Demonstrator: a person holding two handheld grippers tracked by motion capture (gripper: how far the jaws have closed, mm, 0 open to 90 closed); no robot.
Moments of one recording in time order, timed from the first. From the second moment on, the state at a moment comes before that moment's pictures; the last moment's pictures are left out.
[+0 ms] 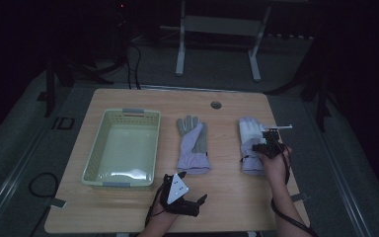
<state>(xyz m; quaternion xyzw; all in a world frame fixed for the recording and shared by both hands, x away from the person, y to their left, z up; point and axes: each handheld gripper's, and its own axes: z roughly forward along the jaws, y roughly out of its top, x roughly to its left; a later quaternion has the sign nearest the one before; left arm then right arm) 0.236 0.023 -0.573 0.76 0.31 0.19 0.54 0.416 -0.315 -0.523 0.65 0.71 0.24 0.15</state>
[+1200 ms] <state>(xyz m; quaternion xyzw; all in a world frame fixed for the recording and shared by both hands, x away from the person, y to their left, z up) 0.236 0.023 -0.573 0.76 0.31 0.19 0.54 0.428 -0.353 -0.532 0.47 0.83 0.29 0.09</state>
